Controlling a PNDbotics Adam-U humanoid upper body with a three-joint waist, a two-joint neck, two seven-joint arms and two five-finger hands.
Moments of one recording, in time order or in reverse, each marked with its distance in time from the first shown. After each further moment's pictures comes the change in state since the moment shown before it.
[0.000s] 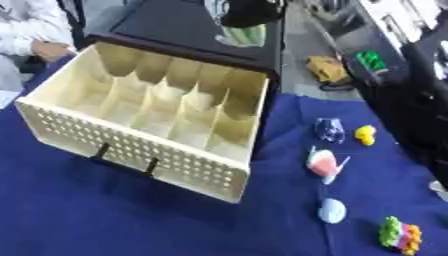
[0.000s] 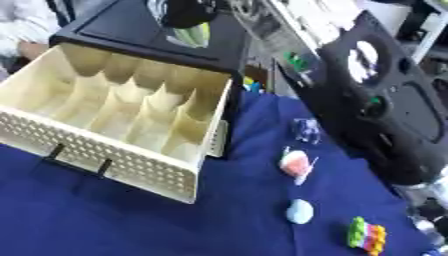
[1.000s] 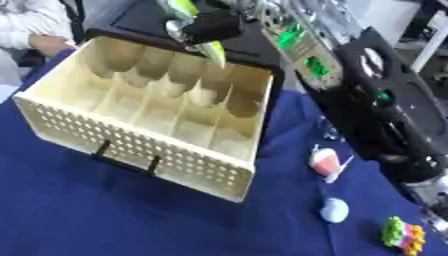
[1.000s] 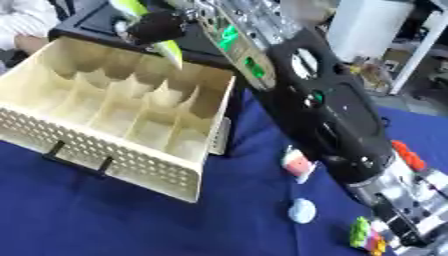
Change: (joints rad) left arm -0.010 -0.009 0.000 0.000 0.002 0.000 -0.001; right arm -0.001 0.079 -0.056 0.167 -0.133 0.001 0.104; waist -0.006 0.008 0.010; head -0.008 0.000
